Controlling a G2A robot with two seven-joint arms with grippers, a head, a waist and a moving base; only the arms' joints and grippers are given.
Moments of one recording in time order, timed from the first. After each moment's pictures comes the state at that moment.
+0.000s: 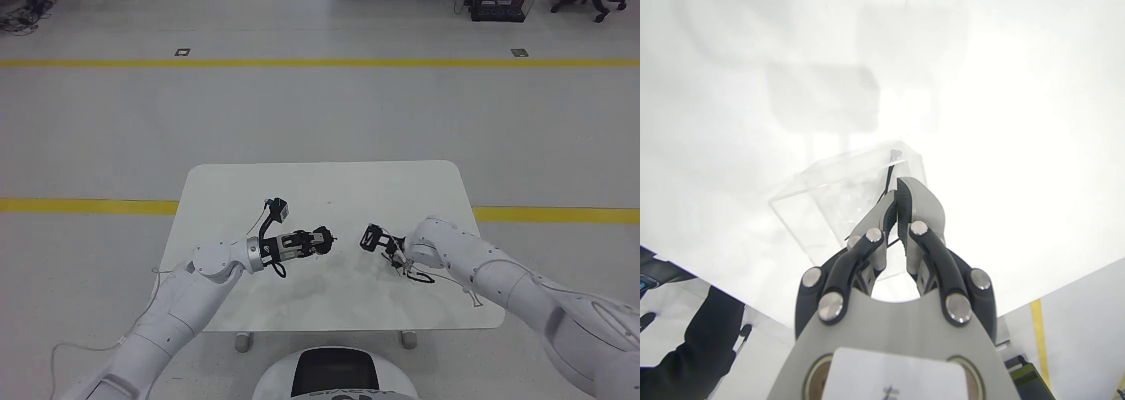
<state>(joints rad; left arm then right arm) 1.20 -1.13 -0.94 -1.25 -0.49 -0.34 -0.91 -0.72 -1.07 0.17 -1.03 -0.86 -0.34 0.71</state>
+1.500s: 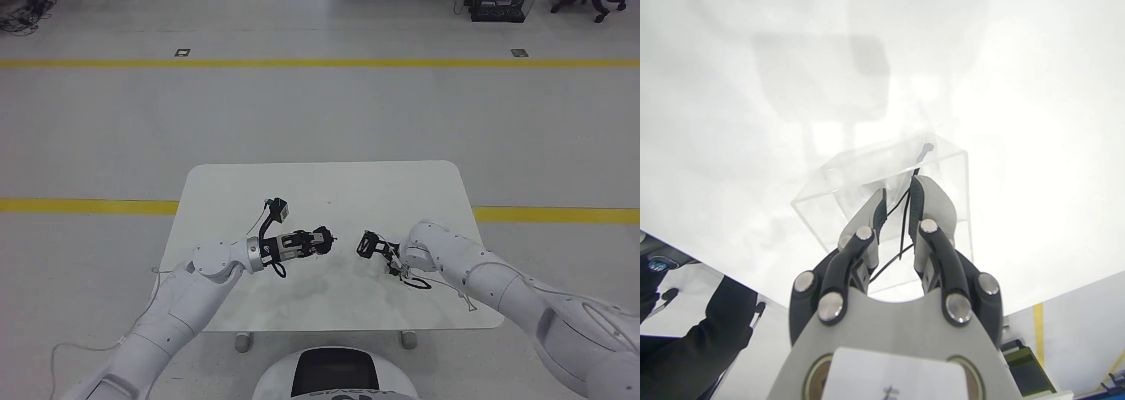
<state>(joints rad) 1.20 -1.13 -0.94 -1.25 -0.49 -0.34 -0.91 -0.74 -1.12 0.17 -1.00 -0.85 -0.34 0.78</state>
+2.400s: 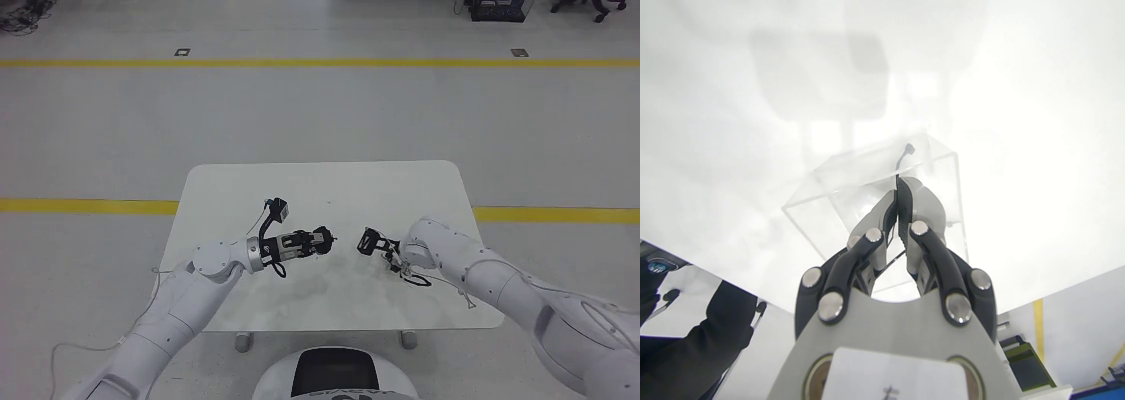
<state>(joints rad) 1.20 -1.13 -0.94 -1.25 -0.49 -0.34 -0.91 -0.72 -1.12 0.17 -0.98 -0.85 -0.34 0.78</state>
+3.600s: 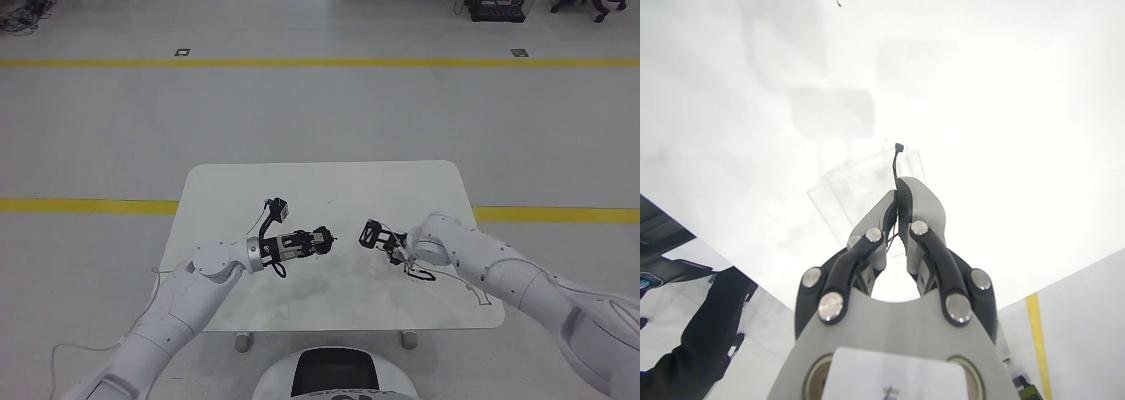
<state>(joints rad) 1.20 -1.13 -0.94 -1.25 -0.49 -0.34 -0.91 -0.70 -1.01 0.17 -1.15 -0.83 -0.34 0.70</state>
